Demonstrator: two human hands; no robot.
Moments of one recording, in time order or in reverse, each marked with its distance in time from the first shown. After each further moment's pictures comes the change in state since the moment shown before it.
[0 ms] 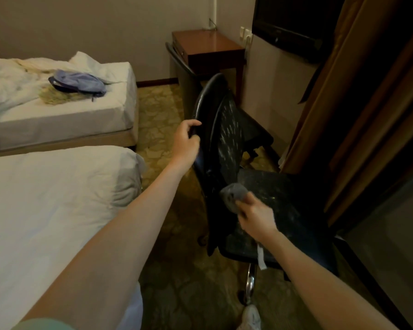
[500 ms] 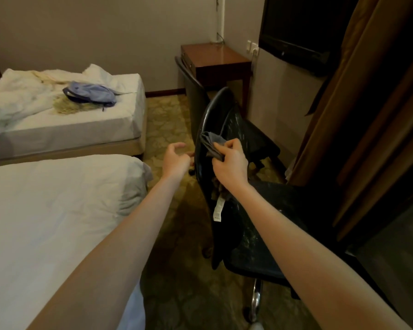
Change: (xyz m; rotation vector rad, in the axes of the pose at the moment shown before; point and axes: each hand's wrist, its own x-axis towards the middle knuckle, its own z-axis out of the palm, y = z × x) left_hand 0.004 -0.003 -0.030 -0.212 0.058 -0.467; right_hand 0.135 -0.085 -0.062 0.436 0.247 0.236
